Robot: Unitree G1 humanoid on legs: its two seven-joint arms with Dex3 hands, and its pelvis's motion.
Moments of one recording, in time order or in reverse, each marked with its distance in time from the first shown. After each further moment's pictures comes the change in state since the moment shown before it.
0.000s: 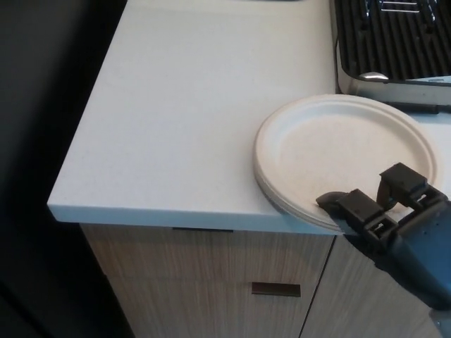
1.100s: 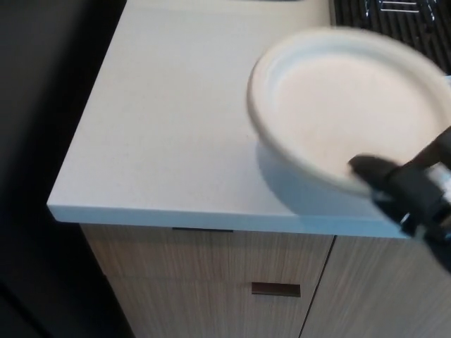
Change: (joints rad) left_arm 0.074 -0.003 0.010 -0.057 0.020 -0.114 0.031; right_arm -0.070 -0.116 -0.093 -0.025 0.057 -0.120 -0.406
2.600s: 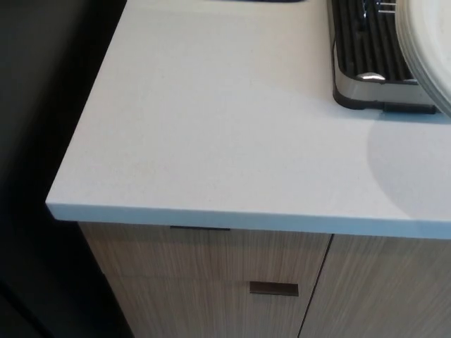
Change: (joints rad) left_arm -0.082 -0.002 0.062 0.006 -0.018 -0.079 0.012; right_arm 0.153 -0.220 -0.367 -0.064 0.221 -0.150 0.041
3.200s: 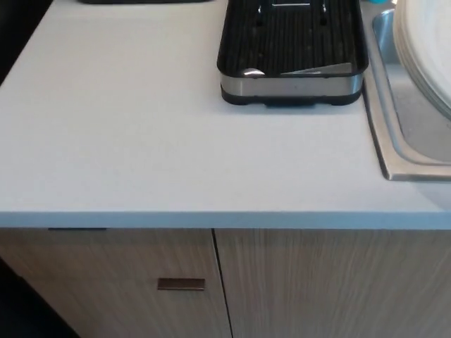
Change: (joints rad) left_arm 0.011 -0.006 -0.015 0.058 0.004 -0.017 0.007; right_arm -0.010 0.021 0.003 0.010 0.006 0.001 0.056
